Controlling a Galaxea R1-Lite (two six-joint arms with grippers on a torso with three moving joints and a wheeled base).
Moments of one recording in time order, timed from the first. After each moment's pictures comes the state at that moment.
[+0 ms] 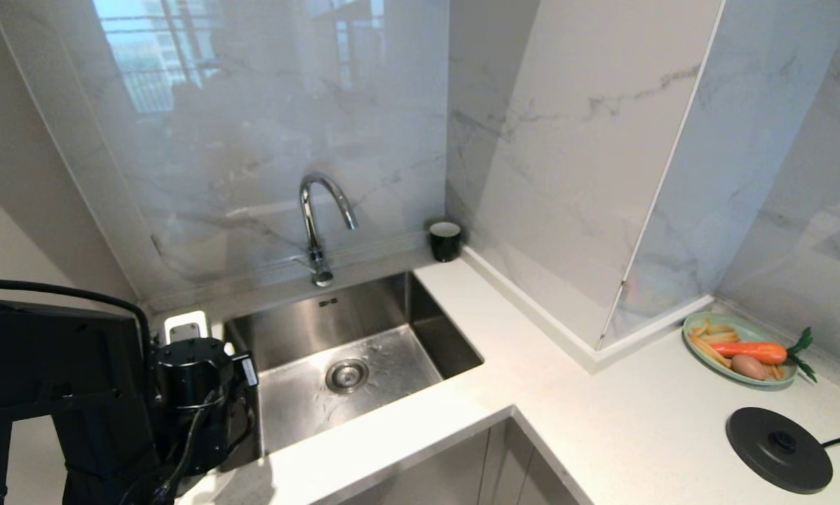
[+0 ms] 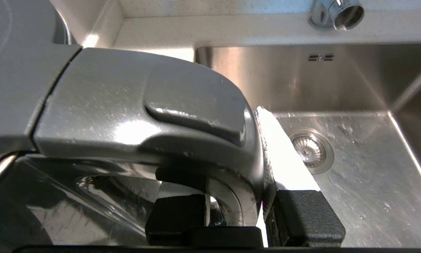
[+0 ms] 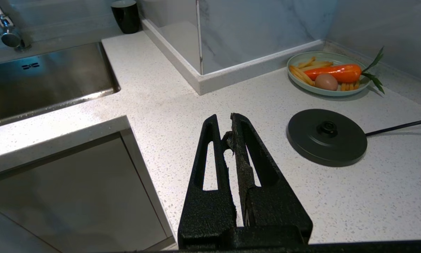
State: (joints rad) left arm -0.23 2.18 -0.36 -1.53 0.67 -0.17; right arm 0.00 0.00 0.00 0.00 0.00 0.00
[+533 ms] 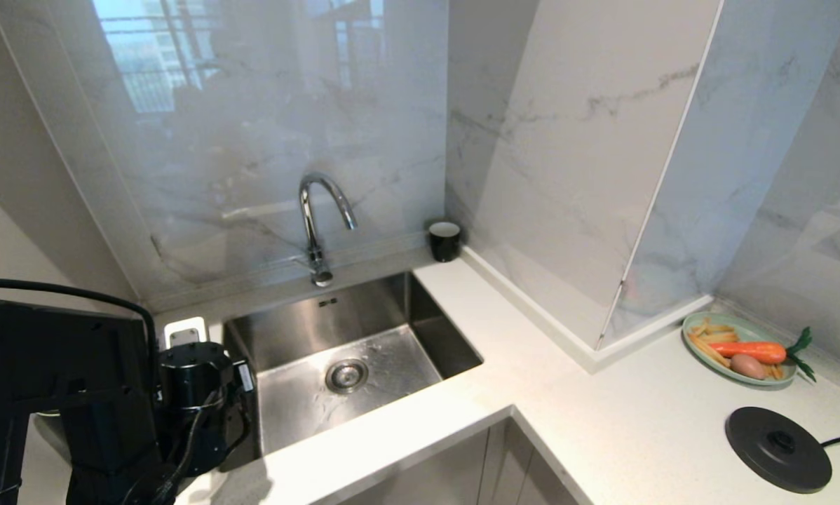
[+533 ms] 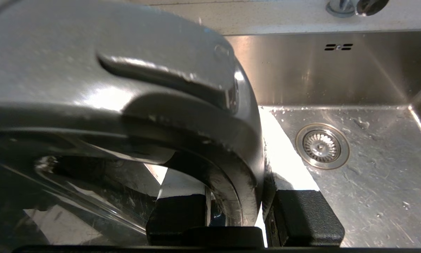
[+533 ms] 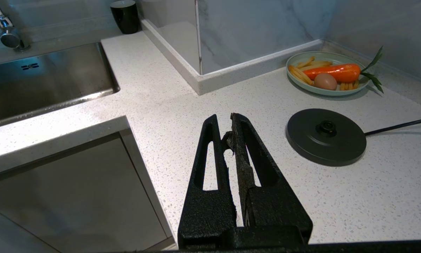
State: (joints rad) left arm -0.20 2.22 -0.36 -1.52 0.66 -0.17; right arm 0.00 0.00 0.00 0.00 0.00 0.00
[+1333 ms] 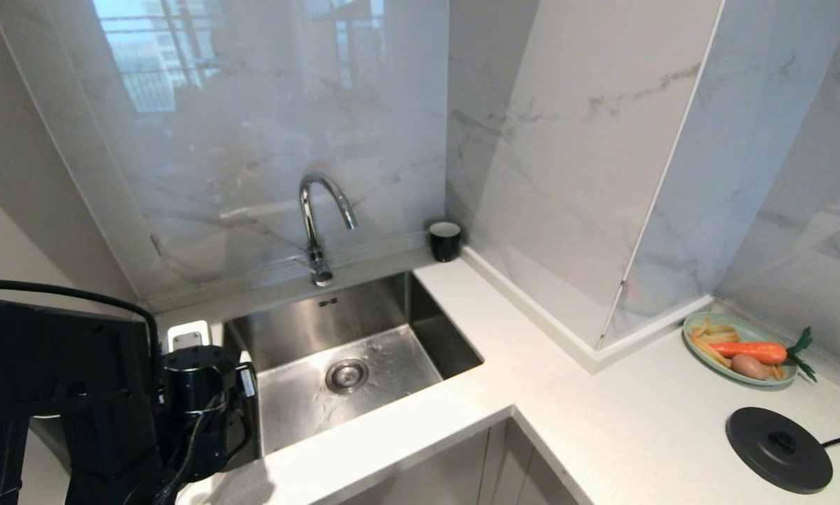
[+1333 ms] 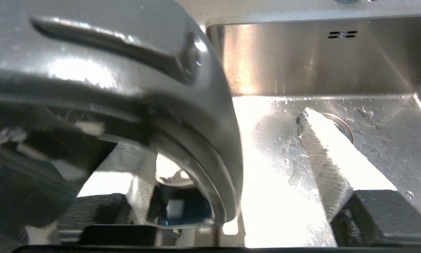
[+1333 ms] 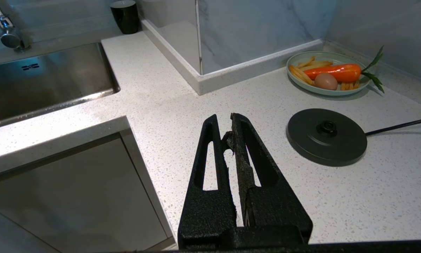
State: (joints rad) left arm -0.23 2.20 -0.35 -1.52 0.67 -0.18; right arm 0.00 0.00 0.00 0.00 0.00 0.00
